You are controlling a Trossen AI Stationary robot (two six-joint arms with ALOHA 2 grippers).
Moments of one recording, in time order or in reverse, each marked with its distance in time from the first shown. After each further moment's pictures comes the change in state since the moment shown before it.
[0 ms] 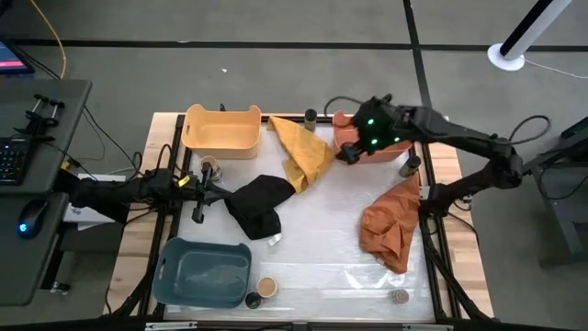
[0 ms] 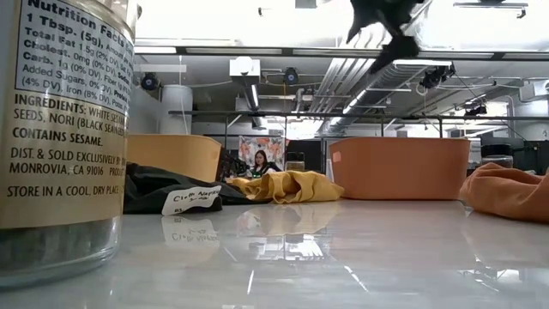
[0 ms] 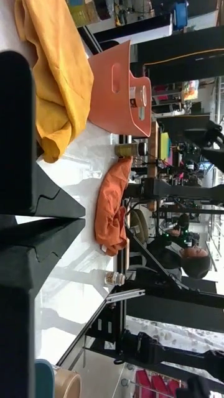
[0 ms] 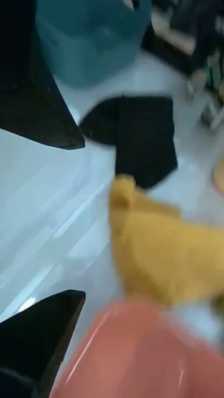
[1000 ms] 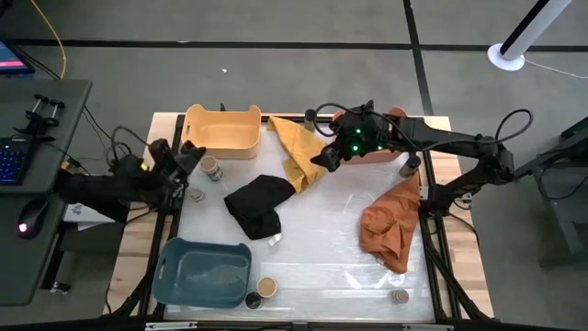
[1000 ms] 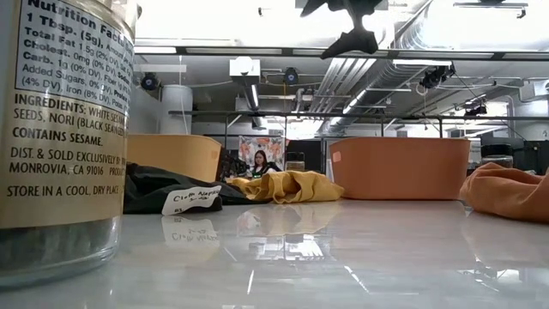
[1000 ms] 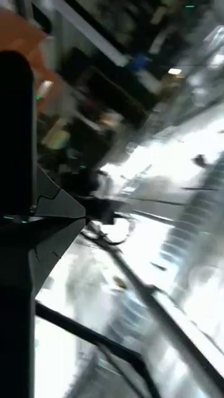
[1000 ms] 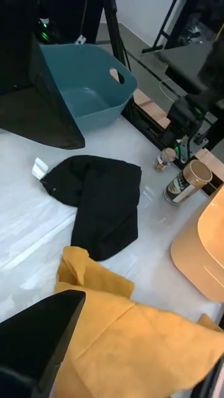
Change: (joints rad) left arm -0.002 0.177 0.219 0.452 -0.314 -0.506; right arm 0.106 0.077 -0.002 0.307 0.008 0.004
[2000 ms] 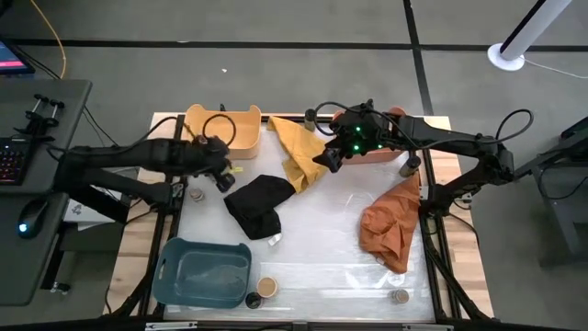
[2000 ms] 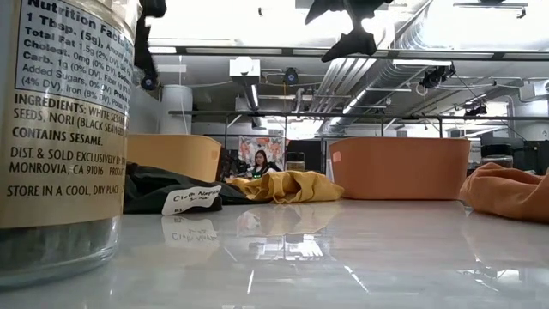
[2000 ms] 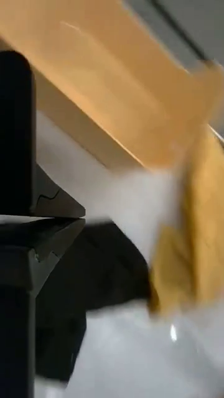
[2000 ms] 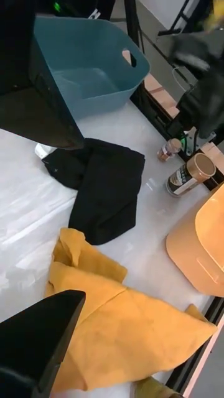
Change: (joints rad) left arm 0.096 0.830 0.778 -1.484 -0.129 0.034; right arm -0.014 0.000 0.000 -0.023 0.007 -0.122
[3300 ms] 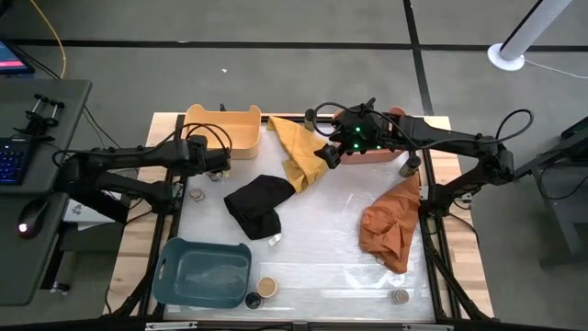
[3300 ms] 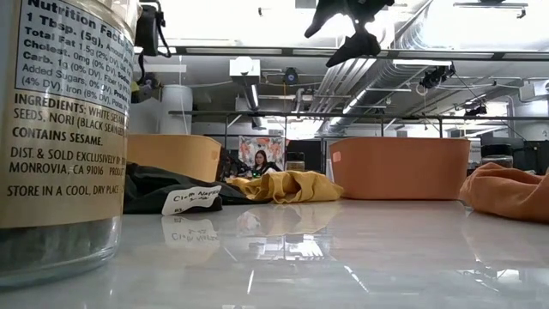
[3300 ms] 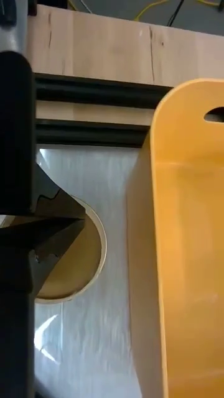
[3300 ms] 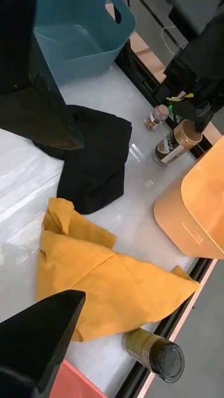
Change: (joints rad) left arm 0.189 0.103 -0.199 -0.198 -0.155 -0.759; right arm 0.000 0.000 0.000 -0.013 0.139 -0.005
